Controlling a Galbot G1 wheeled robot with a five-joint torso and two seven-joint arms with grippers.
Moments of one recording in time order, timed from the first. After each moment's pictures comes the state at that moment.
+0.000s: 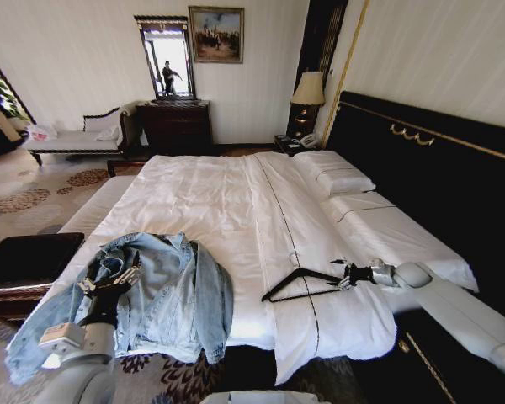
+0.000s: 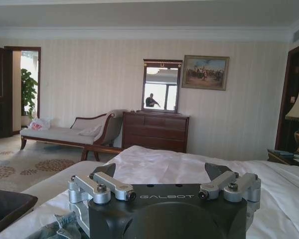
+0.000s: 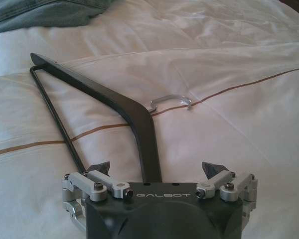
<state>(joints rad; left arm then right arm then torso) 1.78 -1.44 -0.83 -2.47 -0.38 0.19 -0.17 -0.66 0.59 -0.09 1.04 0.30 0.24 -0.87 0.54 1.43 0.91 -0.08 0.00</state>
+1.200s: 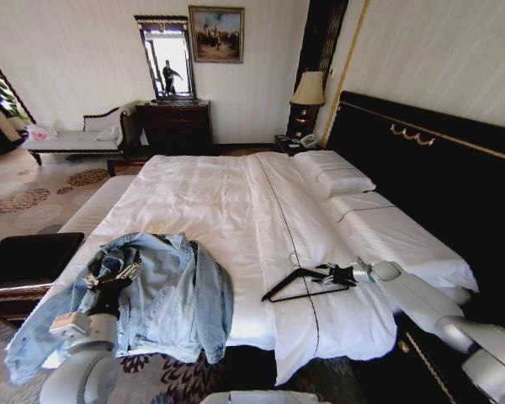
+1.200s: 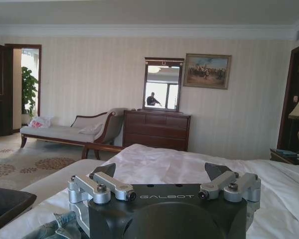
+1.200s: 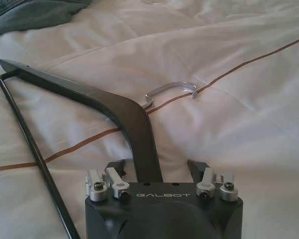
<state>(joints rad) 1.69 -1.39 -0.83 -2.38 -0.41 0.19 -0.18 -0.43 0.76 -0.32 0.73 0.39 0.22 -0.92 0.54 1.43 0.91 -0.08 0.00</state>
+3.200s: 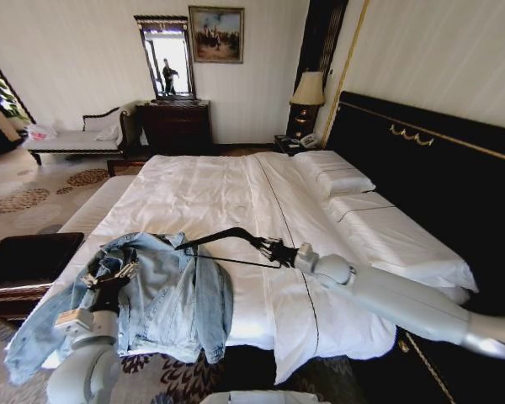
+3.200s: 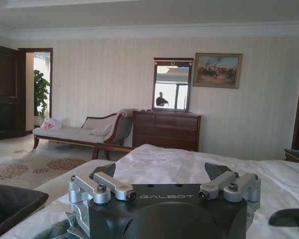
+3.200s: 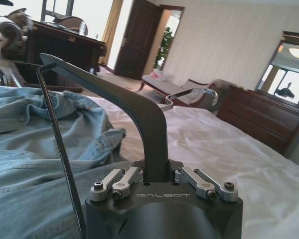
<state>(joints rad) 1.64 -1.41 -0.84 -2.33 -0.37 0.18 -0.19 -0.25 0.64 -0.78 1.72 0.69 0.07 -0.06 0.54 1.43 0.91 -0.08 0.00</state>
